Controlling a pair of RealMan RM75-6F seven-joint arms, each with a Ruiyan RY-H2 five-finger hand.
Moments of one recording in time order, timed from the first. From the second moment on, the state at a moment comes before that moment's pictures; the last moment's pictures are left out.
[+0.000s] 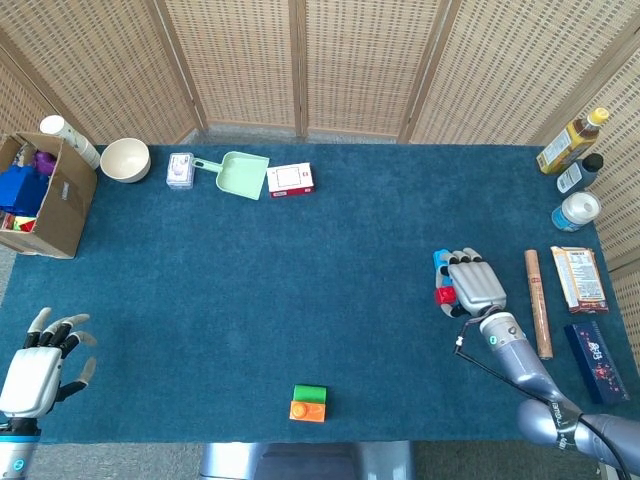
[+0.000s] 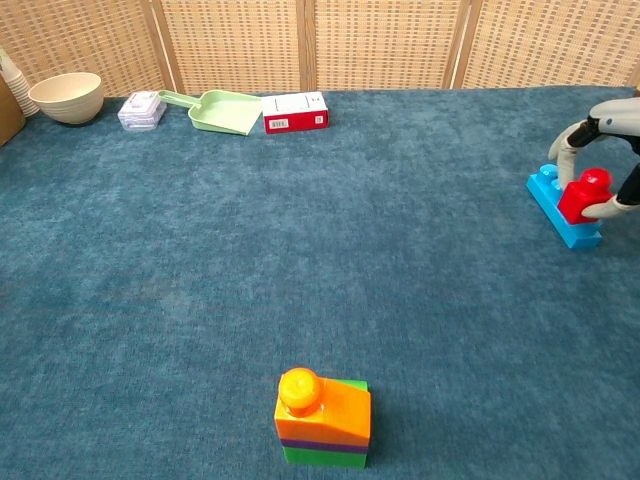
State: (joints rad) left arm -0.02 -1.31 0.02 -1.49 1.56 1.52 0.00; right arm 0.68 -1.25 0.12 -1.63 -0.87 0.88 -0.39
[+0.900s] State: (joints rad) left arm -0.01 -1.31 0.03 -1.49 1.56 1.52 0.00; right arm 0.70 -1.27 0.10 -1.56 -0.86 0.87 -0.38
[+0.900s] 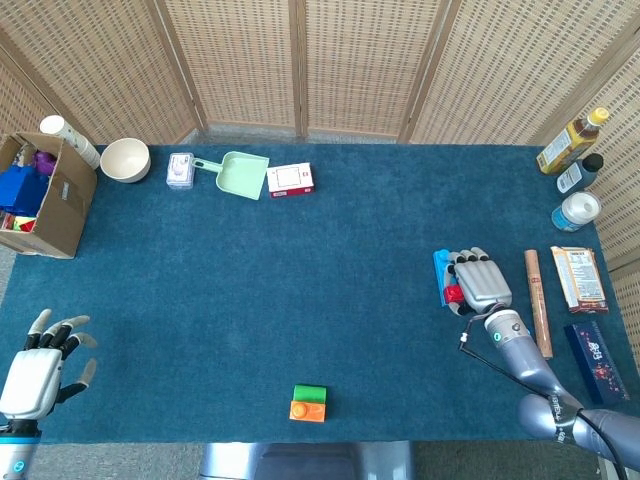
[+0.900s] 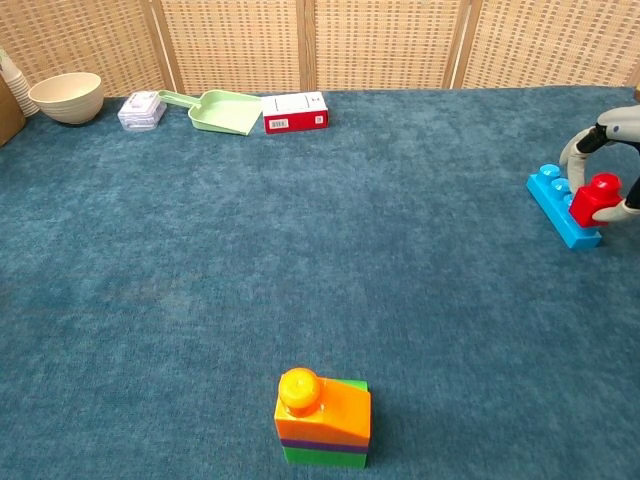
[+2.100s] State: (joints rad) left arm -0.01 -1.30 0.03 -1.49 1.57 1.53 -0.01; right arm 0.68 -1.29 0.09 -1.51 -0.85 0.87 -0.35
